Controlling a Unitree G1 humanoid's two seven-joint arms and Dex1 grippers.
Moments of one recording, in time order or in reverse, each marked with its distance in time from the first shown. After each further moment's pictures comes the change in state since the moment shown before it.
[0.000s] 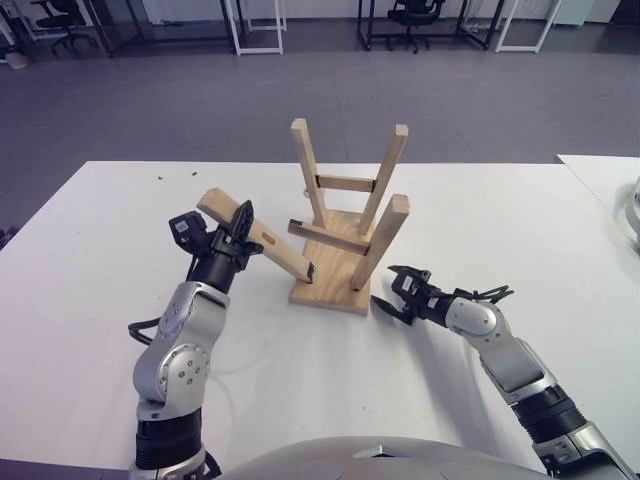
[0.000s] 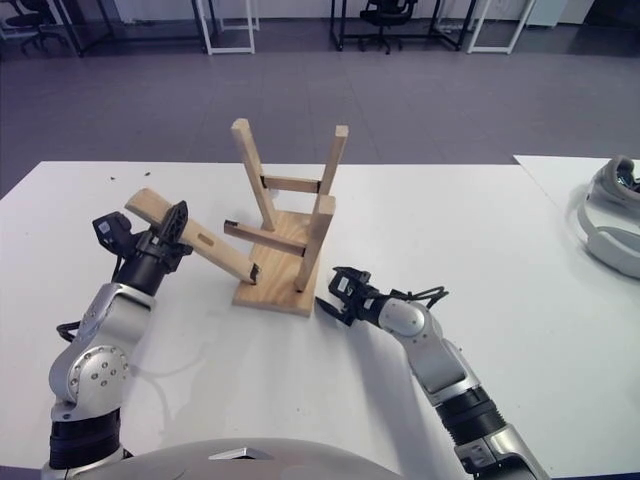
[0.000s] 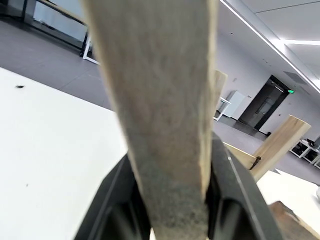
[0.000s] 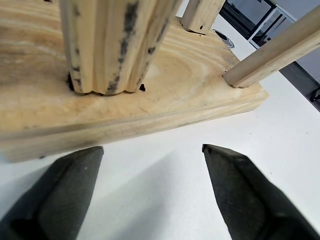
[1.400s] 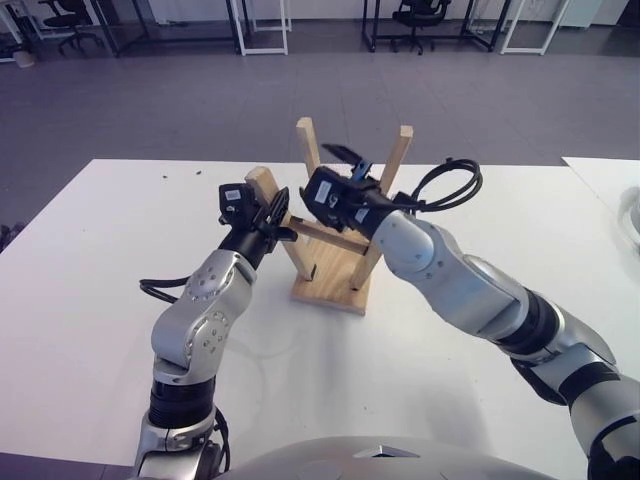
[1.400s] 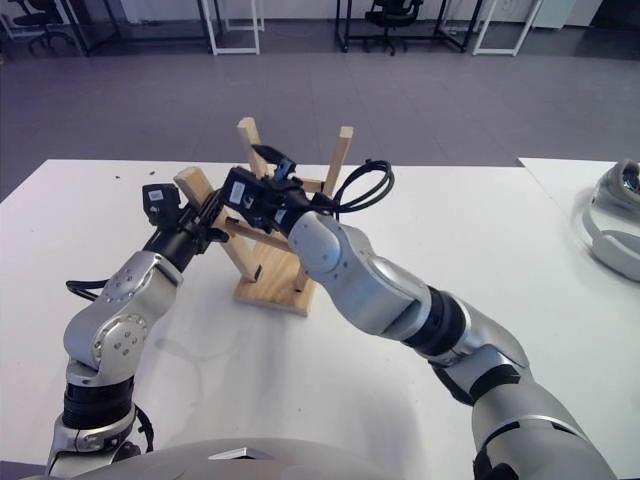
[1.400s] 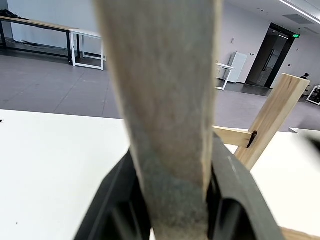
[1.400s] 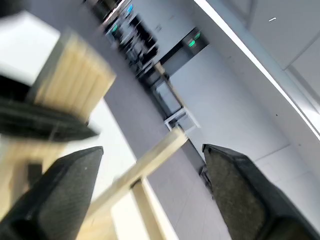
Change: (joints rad) left arm -0.170 0.018 -0.153 -0.029 0.186 0.218 0.080; right arm -0.714 0.016 0.476 -0.453 0.050 0.738 -0.487
